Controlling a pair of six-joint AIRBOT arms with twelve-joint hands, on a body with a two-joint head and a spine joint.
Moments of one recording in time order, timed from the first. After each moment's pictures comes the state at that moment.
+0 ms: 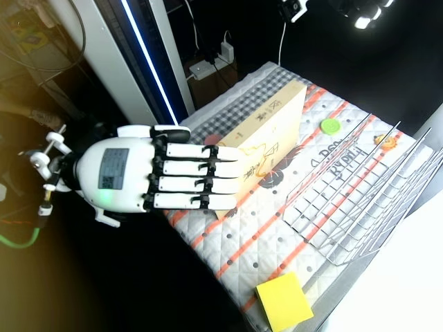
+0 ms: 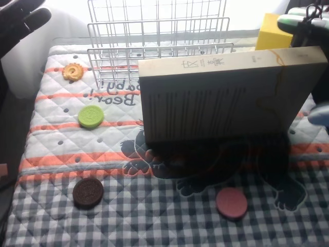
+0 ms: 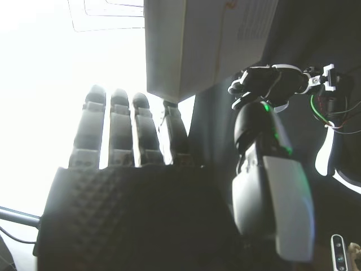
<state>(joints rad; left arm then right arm) 1.08 -0.68 0.91 -0.17 -1.22 0.01 -0.82 -0.80 1.17 -0.18 1.07 -0.42</state>
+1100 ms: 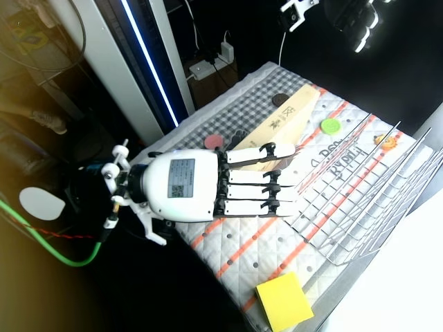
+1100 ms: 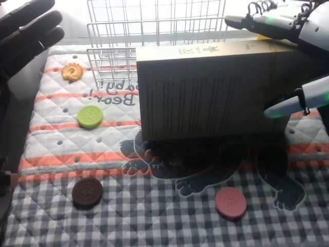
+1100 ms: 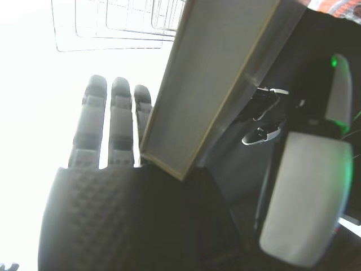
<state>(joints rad) 1.08 -0.73 0.94 -0.16 -1.16 0.01 -0.60 -1.02 1.38 -0.39 0.88 -0.42</state>
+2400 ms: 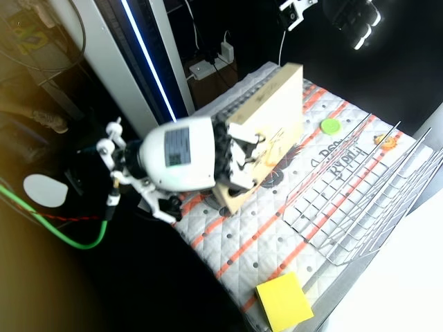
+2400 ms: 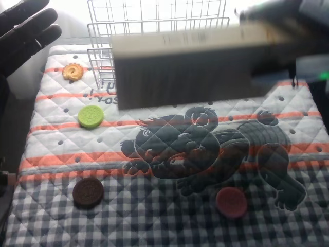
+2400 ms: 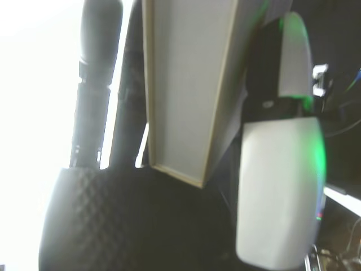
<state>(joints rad) 1.09 -0.72 0.92 -0.18 -1.19 0.01 -0.48 -0.99 1.32 -0.36 1.03 -0.42</state>
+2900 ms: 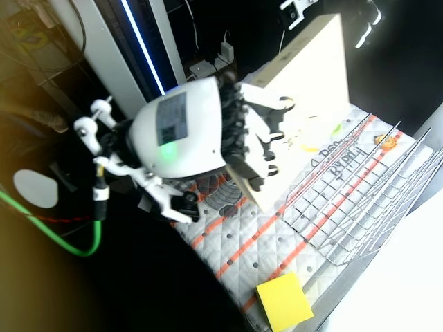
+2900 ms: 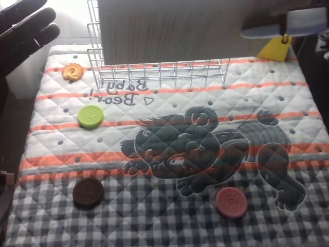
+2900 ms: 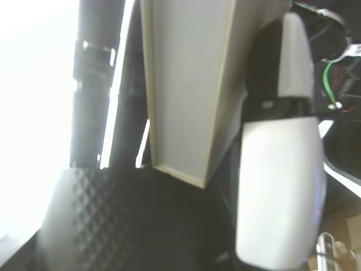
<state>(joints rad) 1.09 -0.71 0.92 -0.18 -1.18 0.01 -0.32 -1.04 1.39 -0.44 0.95 -0.42</state>
